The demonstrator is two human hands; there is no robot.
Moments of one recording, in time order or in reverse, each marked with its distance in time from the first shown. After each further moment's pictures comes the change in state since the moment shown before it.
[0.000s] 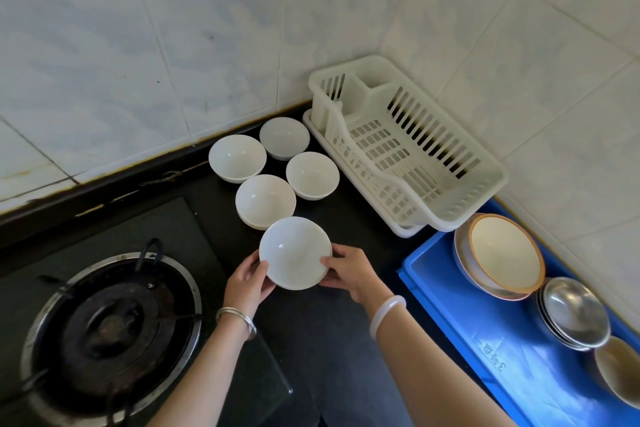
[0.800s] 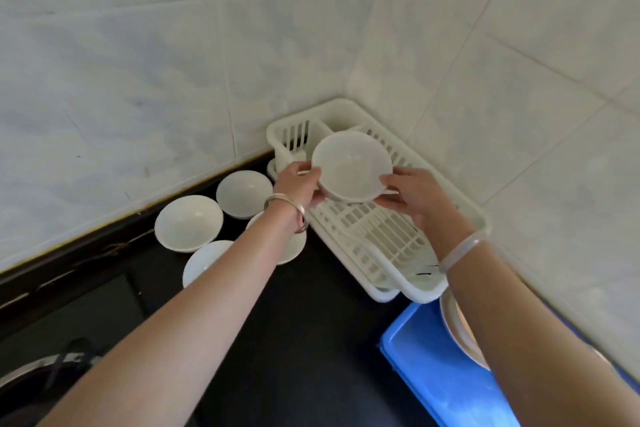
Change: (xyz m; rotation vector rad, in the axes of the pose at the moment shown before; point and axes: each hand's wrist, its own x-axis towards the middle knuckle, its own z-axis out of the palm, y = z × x) left_hand 0.051 0.177 0.233 0.108 -0.265 0.201; right_hand 0.028 -0.202 -0.149 0.141 0.208 -0.335
